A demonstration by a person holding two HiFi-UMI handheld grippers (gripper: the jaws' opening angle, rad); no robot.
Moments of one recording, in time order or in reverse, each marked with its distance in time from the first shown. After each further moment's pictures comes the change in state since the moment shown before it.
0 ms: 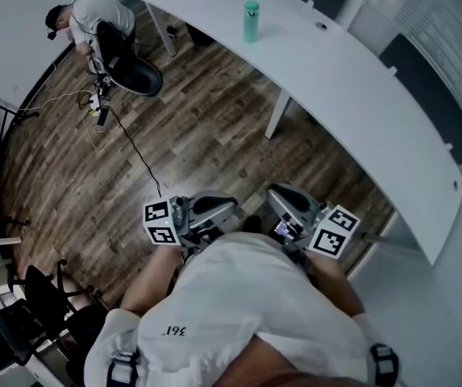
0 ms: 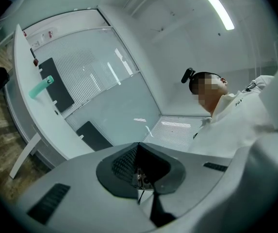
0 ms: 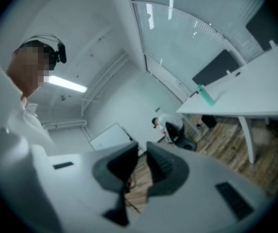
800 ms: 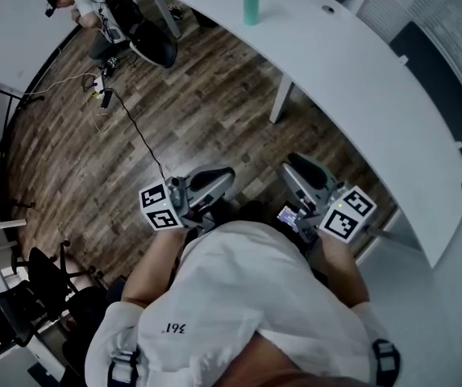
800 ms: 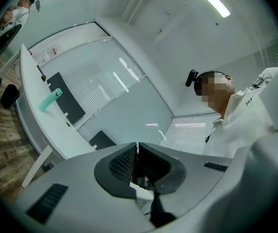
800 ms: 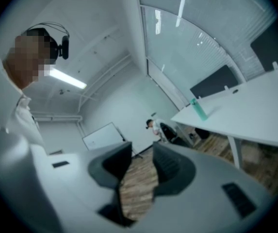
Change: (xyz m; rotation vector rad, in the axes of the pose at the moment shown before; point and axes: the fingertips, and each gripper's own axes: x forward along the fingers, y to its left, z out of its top) left arm 0.032 0.036 0.013 0.073 -0.080 0.156; right arm -0.031 -0.051 0.050 -0.110 -0.030 -0.065
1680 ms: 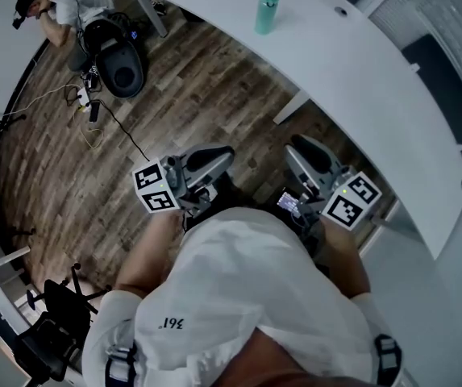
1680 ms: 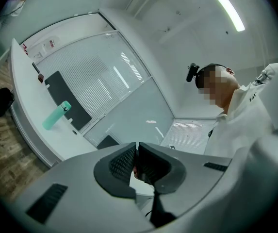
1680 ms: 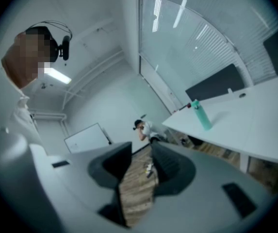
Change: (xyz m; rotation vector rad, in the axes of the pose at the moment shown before) left arm -0.022 0.167 0.149 -0.026 0.089 -0.064; right arm 0.191 -0.058 0.064 -0.008 -0.012 -0.137
